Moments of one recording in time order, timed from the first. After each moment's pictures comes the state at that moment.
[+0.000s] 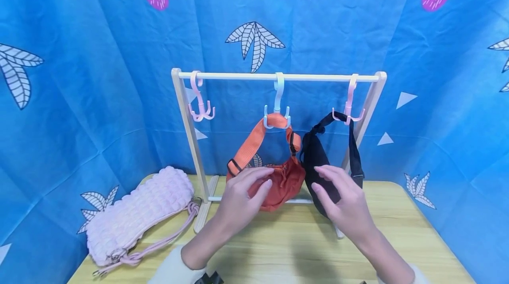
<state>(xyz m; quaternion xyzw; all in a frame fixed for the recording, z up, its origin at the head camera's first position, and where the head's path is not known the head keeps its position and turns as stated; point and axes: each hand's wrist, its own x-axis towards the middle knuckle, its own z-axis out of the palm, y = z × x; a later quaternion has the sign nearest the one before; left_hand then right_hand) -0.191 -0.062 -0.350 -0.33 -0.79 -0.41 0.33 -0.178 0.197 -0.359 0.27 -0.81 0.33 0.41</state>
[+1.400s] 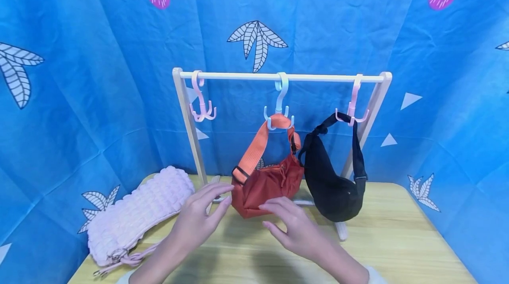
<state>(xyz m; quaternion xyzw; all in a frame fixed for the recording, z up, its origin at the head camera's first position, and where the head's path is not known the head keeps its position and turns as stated) -0.174 -0.146 -0.375 -0.30 -0.82 -0.31 0.37 -0.184 0.123 -0.408 0.43 -0.82 0.27 0.26</state>
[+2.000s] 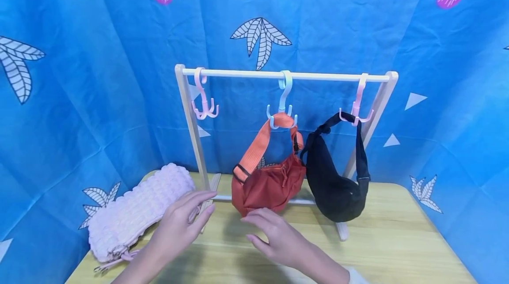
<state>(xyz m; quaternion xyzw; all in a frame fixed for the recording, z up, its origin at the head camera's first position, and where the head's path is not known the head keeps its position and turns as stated) -0.159 -0.183 -0.387 -0.26 -0.85 -0.28 0.35 -0.182 0.088 -0.431 0.47 -0.82 0.26 0.22</state>
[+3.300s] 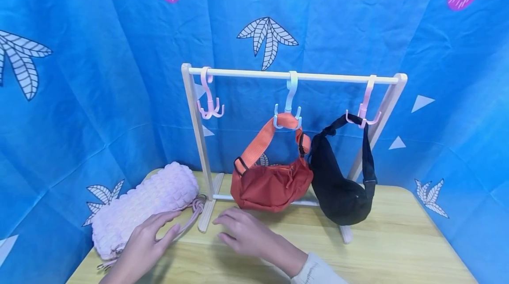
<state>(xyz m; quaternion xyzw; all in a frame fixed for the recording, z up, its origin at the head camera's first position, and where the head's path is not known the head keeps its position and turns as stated) -0.141 -0.262 -0.445 -0.13 -0.92 -0.24 0.30 -0.213 0.013 -0.455 0.51 -0.82 0.17 0.17</state>
